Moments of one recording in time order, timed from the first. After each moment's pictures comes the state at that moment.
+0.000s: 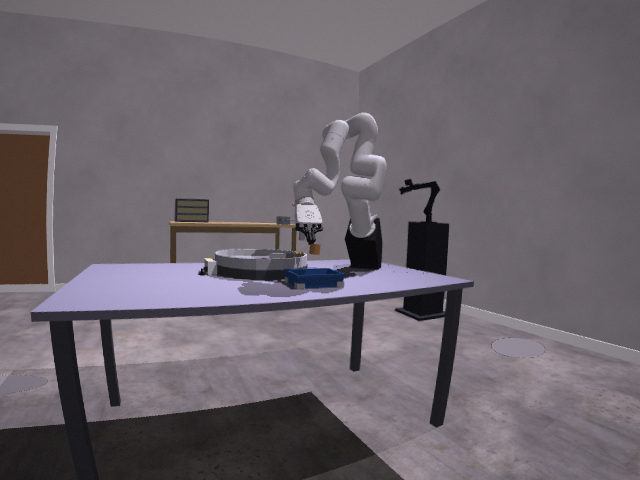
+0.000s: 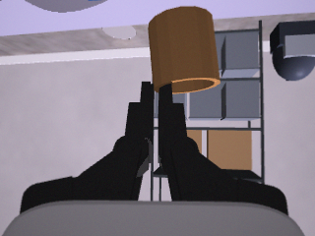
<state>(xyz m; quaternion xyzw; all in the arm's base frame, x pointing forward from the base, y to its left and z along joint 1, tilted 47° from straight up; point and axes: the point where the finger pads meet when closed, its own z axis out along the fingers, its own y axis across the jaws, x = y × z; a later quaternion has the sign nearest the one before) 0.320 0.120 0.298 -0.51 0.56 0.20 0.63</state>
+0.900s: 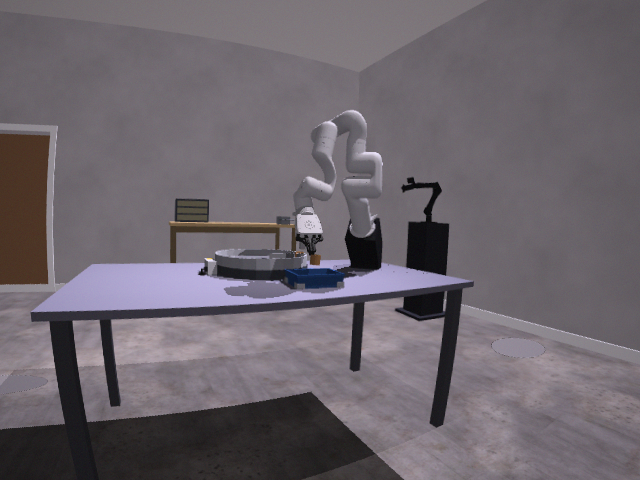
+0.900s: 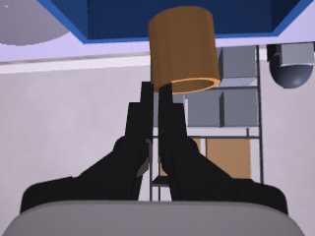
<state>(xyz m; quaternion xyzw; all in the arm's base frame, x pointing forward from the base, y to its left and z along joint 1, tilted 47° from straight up) 0.340 0.137 0.266 -0.52 0.56 0.19 0.62</state>
